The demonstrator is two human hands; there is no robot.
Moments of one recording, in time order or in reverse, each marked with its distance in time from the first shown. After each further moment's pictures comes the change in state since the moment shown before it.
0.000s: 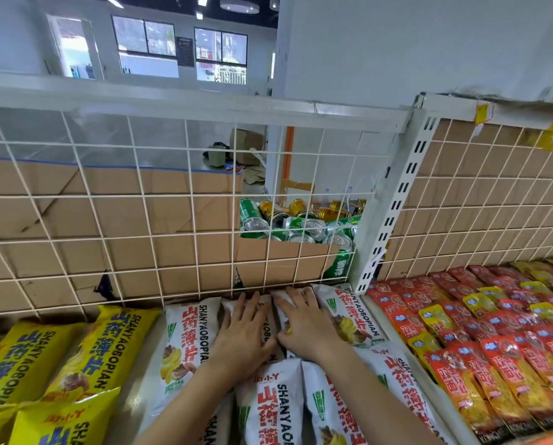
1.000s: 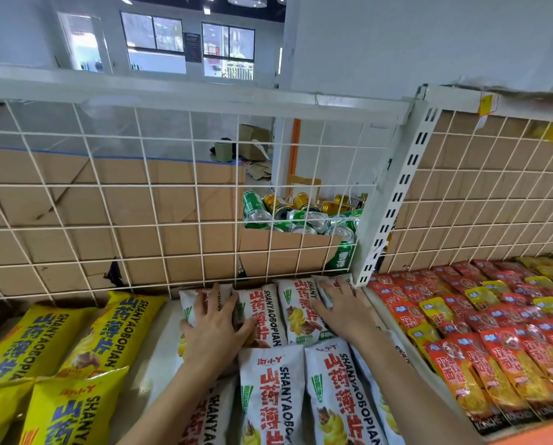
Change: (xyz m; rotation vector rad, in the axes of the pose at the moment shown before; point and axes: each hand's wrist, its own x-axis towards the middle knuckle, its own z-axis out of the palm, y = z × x) left_hand -0.031 -0.013 -0.014 -0.071 0.139 -0.384; right_hand -0.010 0.058 -0.007 0.161 0.057 0.278
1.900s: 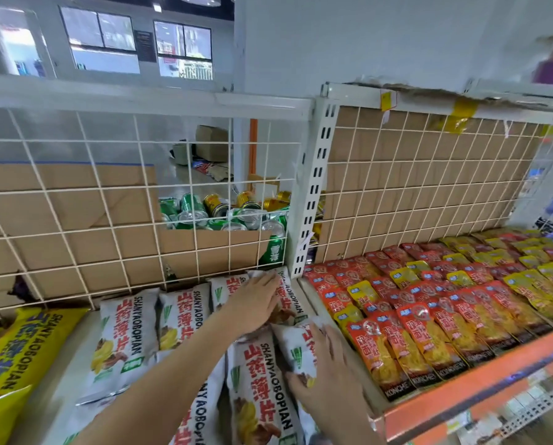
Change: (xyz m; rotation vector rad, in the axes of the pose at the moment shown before) left_hand 0.022 0.155 0.019 0.134 -0.224 0.663; right_hand -0.136 0.064 0.003 0.041 0.215 0.001
